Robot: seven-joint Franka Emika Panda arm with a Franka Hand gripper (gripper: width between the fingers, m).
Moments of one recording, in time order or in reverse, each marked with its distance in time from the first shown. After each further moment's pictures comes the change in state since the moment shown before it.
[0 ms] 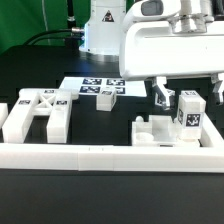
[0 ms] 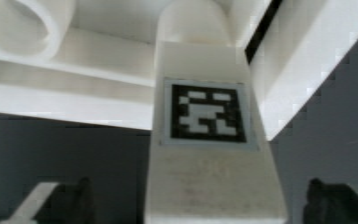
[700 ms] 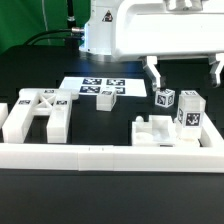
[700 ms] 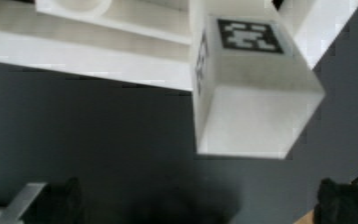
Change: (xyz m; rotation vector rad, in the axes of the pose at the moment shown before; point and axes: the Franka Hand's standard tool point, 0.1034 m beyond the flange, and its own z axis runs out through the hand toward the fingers) arm 0.021 0.017 -0.028 -0.002 -0.036 0.000
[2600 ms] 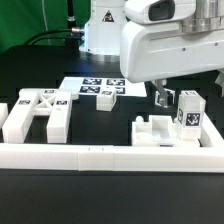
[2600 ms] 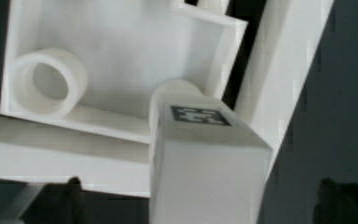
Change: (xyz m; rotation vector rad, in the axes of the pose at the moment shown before) arm -0.014 -0.015 0.023 0.114 -0.484 0.008
